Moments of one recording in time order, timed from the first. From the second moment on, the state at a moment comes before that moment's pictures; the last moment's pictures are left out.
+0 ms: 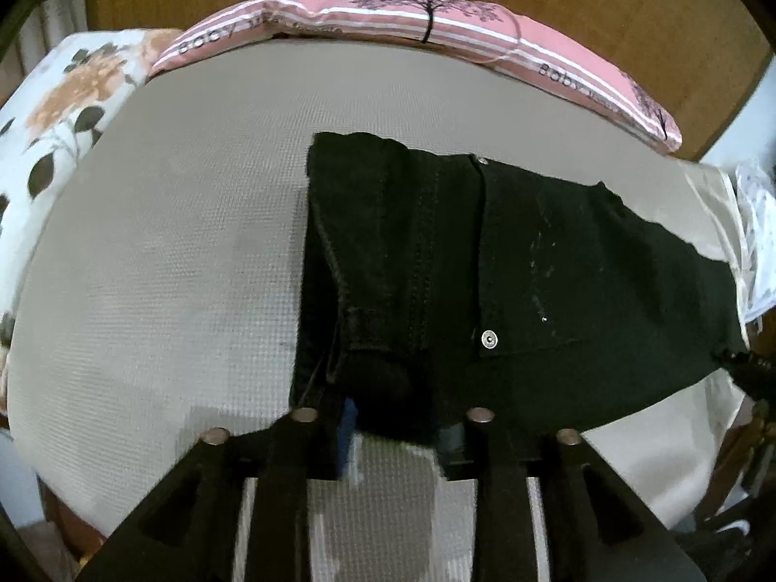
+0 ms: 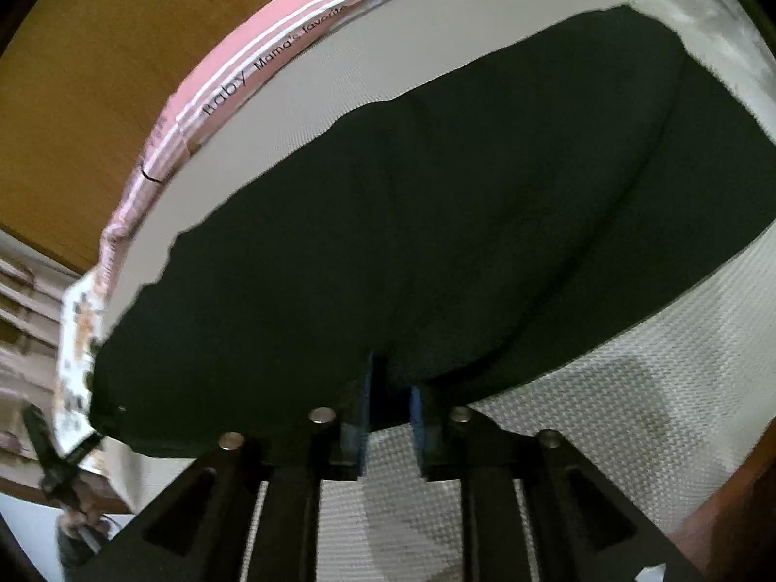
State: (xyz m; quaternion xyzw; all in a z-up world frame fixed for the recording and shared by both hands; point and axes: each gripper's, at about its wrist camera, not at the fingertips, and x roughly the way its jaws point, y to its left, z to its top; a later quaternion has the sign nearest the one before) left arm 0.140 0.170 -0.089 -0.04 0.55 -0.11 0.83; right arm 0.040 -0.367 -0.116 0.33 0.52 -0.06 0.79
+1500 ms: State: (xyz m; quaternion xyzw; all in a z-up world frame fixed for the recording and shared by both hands) left arm 0.054 -0.246 -0.084 0.21 0.43 -0.49 0.72; right arm 0.056 -0.585 -0.108 0.48 0.43 -0.14 0.75
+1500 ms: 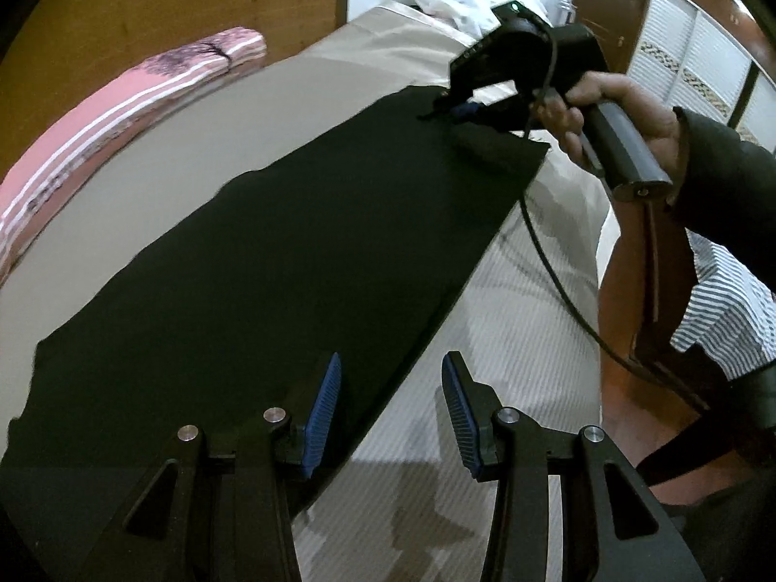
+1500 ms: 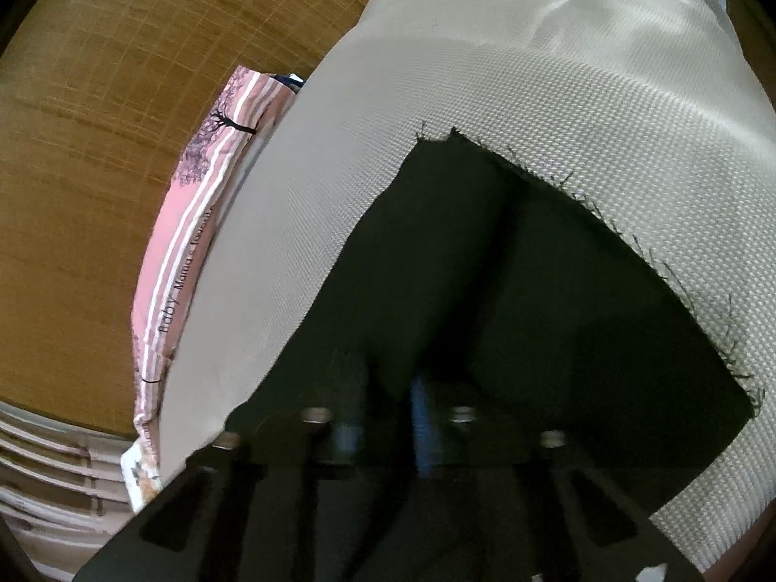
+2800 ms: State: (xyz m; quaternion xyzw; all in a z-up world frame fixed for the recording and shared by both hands) left arm 0.092 -0.246 -0.117 0.10 0.49 -0.49 0.71; right arm 0.141 -0.602 -0.115 0.47 0.44 -0.13 0.75
